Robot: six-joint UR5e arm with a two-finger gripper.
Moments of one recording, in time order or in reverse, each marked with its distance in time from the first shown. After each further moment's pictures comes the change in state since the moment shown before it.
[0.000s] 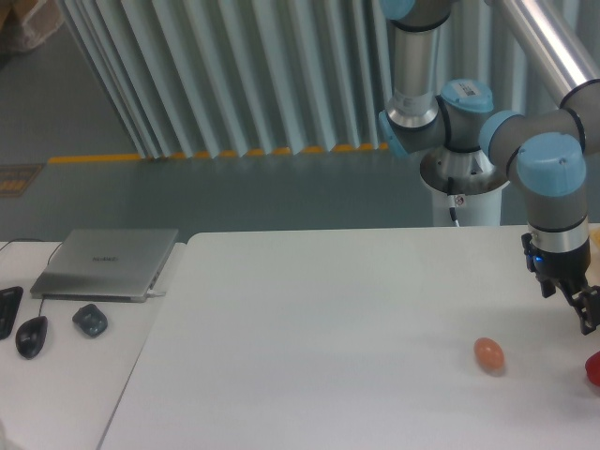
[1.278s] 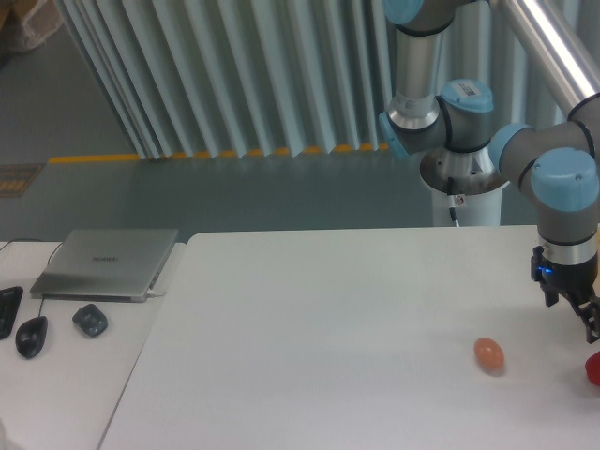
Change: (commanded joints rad) arm 0.075 -0.014 -0.035 0.049 -0.009 -0.023
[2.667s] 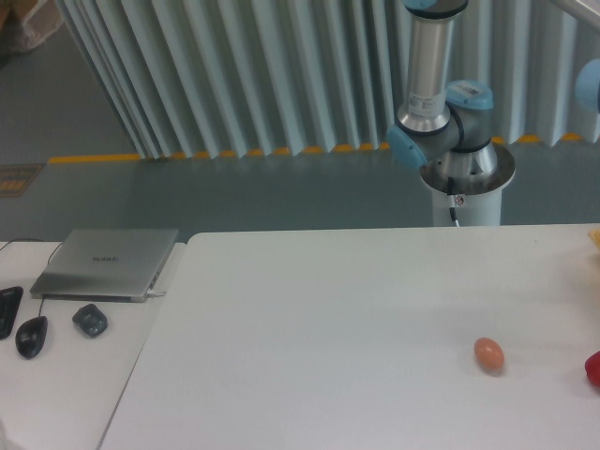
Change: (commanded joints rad) arm 0.289 0.069 -0.032 -0.037 -0.006 0.716
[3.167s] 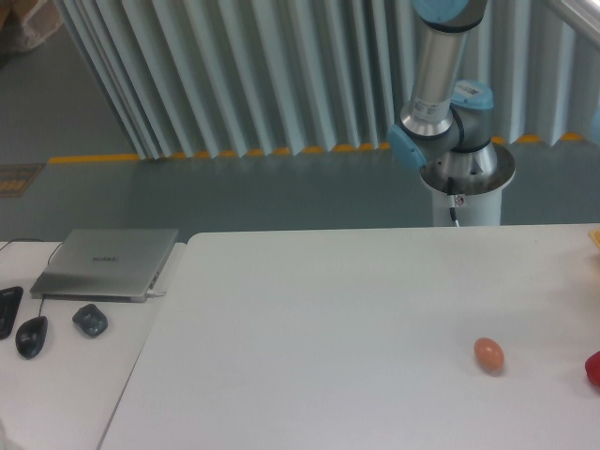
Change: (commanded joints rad) arm -0.002 -0.094 0.000 0.003 -0.043 -0.014
